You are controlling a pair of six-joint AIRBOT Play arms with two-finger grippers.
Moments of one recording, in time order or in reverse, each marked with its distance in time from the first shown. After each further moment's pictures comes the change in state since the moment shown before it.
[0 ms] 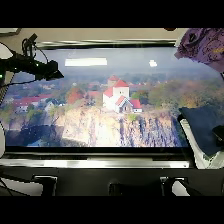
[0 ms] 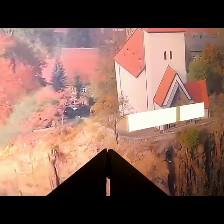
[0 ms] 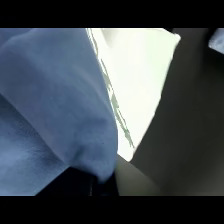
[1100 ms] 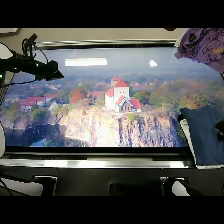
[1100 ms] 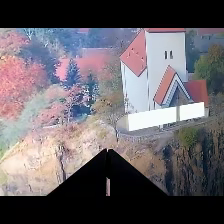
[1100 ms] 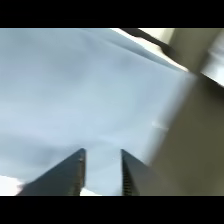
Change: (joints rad) left arm 0.000 0.000 0.000 0.000 -0.008 0.000; right arm 0.001 0.000 0.079 0.074 -0.111 -0.155
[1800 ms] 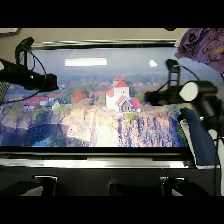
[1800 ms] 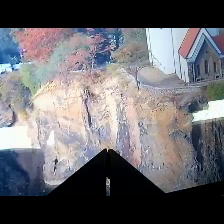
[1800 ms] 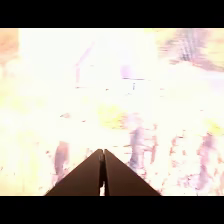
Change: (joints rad) left arm -0.183 0.409 -0.338 0.302 -0.001 -0.126; right arm 0.790 -0.051 0.105 0.452 -0.430 -0.414
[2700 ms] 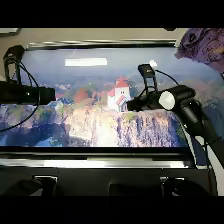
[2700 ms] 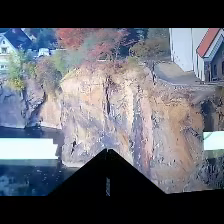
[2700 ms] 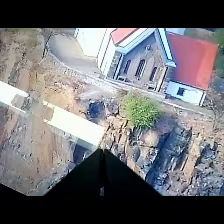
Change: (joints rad) left arm -0.161 0.214 -0.170 0.224 0.045 -0.188; right arm 0.169 -0.004 0.000 -0.047 -0.026 -0.015
